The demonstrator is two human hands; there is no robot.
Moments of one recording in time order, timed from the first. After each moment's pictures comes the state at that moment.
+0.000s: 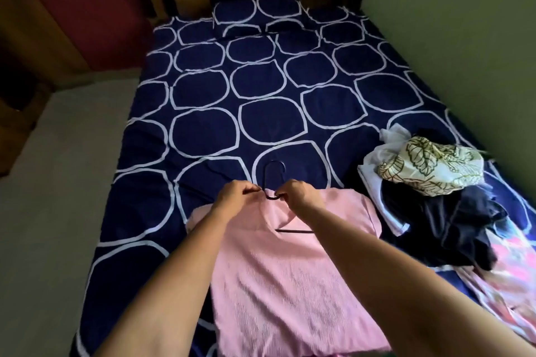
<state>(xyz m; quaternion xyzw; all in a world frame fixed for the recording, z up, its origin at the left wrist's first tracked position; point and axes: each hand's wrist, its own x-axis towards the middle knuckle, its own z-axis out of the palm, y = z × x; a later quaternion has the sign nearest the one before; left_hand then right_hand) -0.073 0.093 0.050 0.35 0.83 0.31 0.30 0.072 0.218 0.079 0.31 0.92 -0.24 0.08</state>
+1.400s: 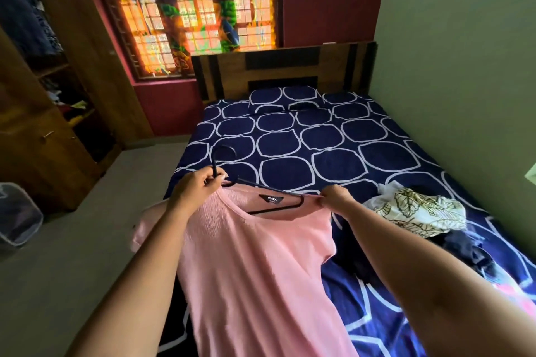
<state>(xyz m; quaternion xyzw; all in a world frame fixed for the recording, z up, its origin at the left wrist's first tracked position) -0.024 -0.026 0.255 0.39 0.86 0.33 -0.04 0.171 0.255 0.201 0.36 0.91 -0.21 0.07</state>
